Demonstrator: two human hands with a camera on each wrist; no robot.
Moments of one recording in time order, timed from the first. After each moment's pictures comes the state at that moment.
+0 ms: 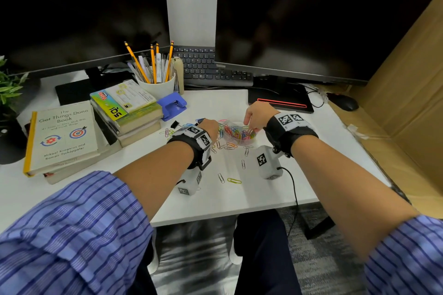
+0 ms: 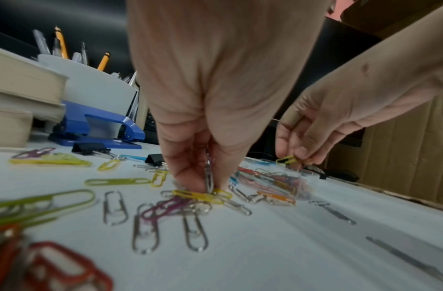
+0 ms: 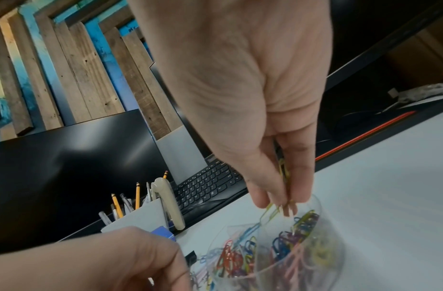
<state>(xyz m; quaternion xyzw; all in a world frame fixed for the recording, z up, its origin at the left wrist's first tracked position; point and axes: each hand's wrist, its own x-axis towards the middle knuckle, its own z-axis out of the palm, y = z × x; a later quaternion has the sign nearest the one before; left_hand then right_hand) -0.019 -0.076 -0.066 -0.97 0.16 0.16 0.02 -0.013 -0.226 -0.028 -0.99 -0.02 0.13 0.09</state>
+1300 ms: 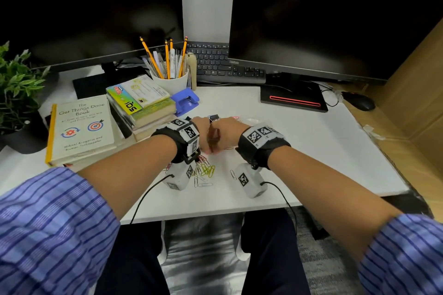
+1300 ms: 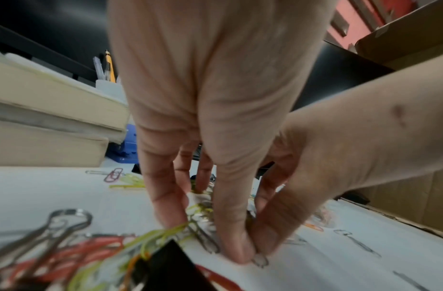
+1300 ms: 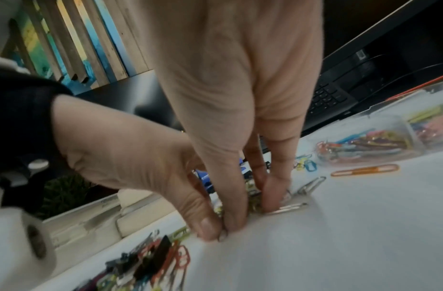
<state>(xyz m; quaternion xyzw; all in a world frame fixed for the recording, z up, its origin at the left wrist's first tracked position) -0.027 -0.016 -0.069 -0.98 0.12 0.17 -0.06 -0.033 -0.137 -0.071 -0.96 -0.16 0.16 0.14</state>
